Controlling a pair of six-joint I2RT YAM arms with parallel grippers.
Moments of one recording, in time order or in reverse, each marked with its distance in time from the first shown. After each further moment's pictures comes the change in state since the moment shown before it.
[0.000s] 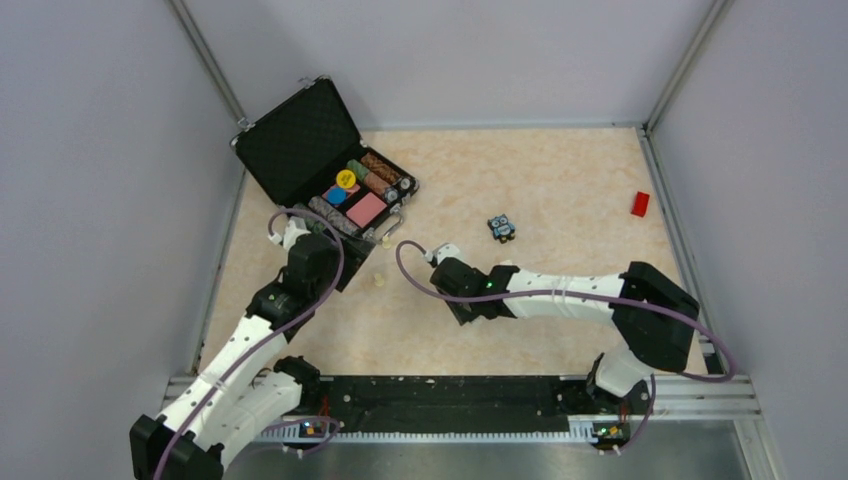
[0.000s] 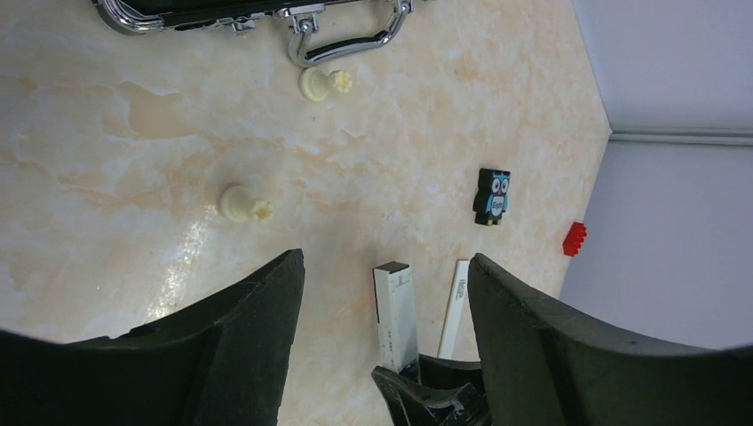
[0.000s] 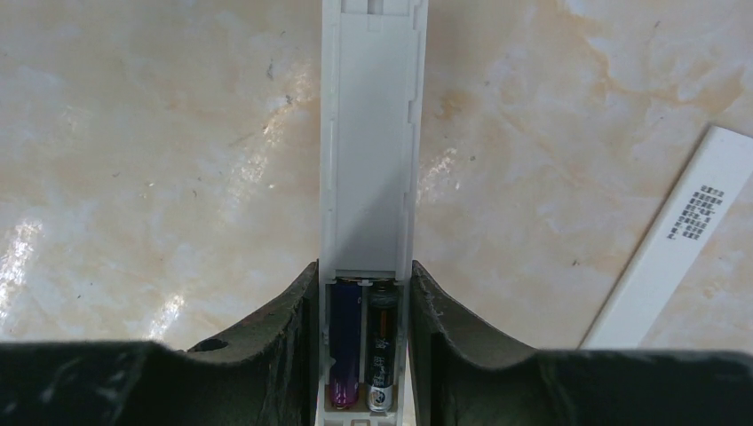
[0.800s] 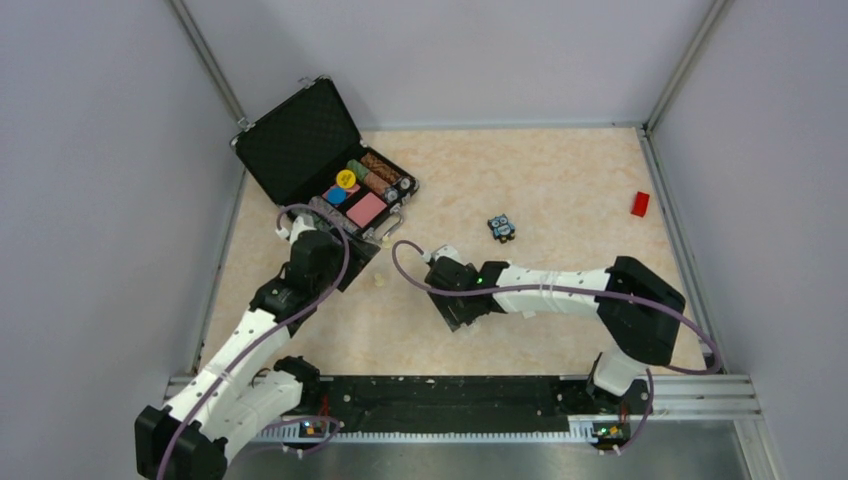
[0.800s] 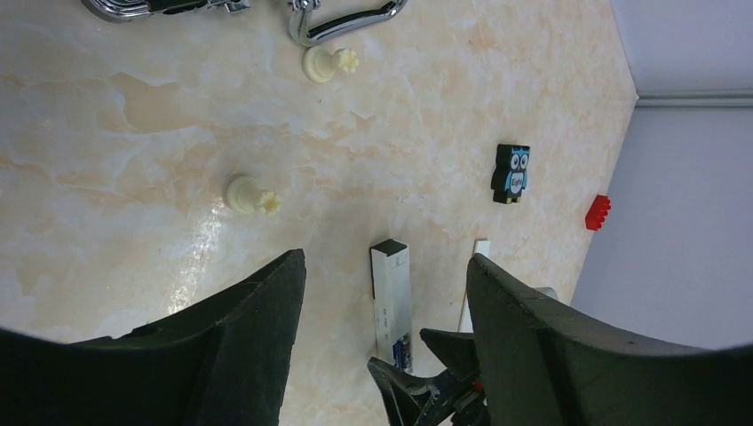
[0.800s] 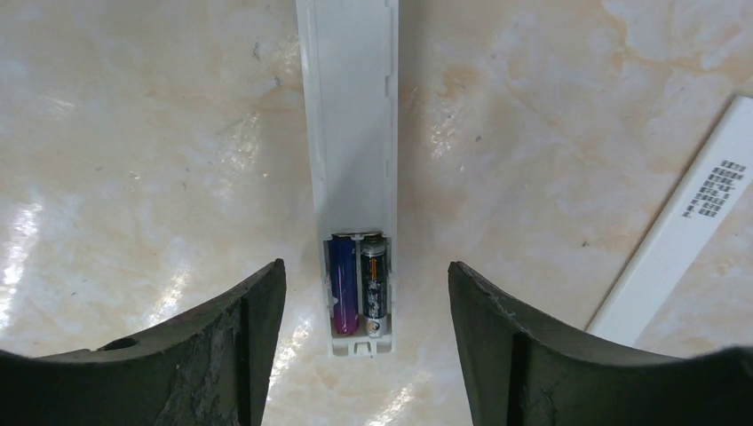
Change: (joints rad) left arm 0.027 0.053 0.000 0.011 0.084 0.071; right arm -0.004 0.093 0.054 -0.066 -0.017 0.035
